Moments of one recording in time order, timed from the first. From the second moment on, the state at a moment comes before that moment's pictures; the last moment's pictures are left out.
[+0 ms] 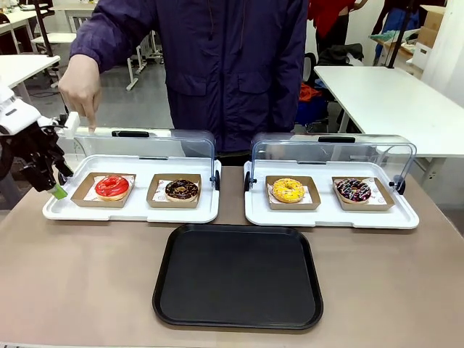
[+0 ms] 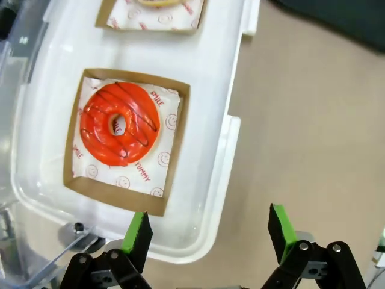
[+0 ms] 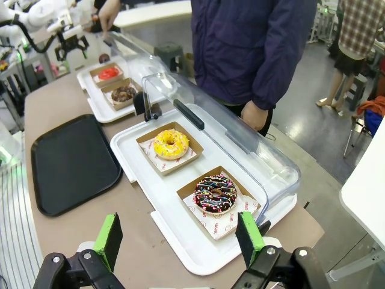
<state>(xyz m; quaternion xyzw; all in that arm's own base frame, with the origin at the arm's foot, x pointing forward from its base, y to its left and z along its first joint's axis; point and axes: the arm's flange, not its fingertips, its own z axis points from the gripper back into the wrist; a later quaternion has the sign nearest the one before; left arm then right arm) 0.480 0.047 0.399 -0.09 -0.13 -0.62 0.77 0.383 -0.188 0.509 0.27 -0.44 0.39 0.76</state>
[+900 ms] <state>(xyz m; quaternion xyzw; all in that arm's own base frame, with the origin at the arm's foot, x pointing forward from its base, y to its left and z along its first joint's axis) 0.532 0.045 0.338 -0.05 -0.10 -0.66 0.74 0.383 -0.188 0.509 0.27 -0.44 0.39 0.76</state>
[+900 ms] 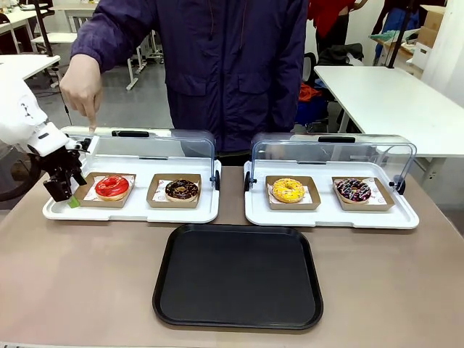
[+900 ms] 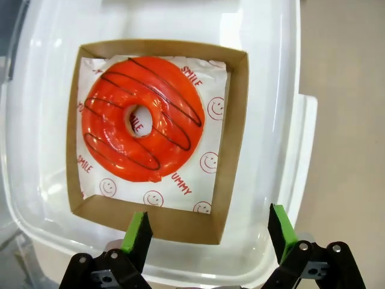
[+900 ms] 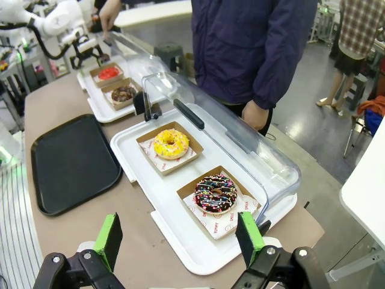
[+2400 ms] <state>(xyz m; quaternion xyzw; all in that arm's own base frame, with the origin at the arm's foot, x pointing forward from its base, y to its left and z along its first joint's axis) 0.538 0.039 0.314 -0.01 -0.08 -0.70 0.71 0.383 -0.188 0.509 0.27 -0.44 0.39 0.76</state>
